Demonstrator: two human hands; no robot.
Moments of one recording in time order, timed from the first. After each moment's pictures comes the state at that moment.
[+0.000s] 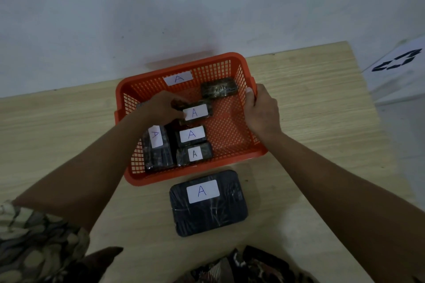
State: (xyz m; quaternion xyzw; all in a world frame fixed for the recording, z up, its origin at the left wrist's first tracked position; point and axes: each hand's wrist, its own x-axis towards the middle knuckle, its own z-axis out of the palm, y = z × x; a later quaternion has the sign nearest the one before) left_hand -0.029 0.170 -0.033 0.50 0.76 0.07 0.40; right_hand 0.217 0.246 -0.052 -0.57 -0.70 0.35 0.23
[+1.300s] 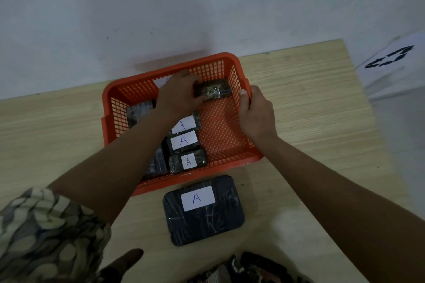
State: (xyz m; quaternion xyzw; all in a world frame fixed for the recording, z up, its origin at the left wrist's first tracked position) left_hand 0.013 0.219 -0.047 0.63 0.76 0.12 0.14; right_hand 0.217 0.246 -0.056 -0.58 -0.70 0.35 0.24
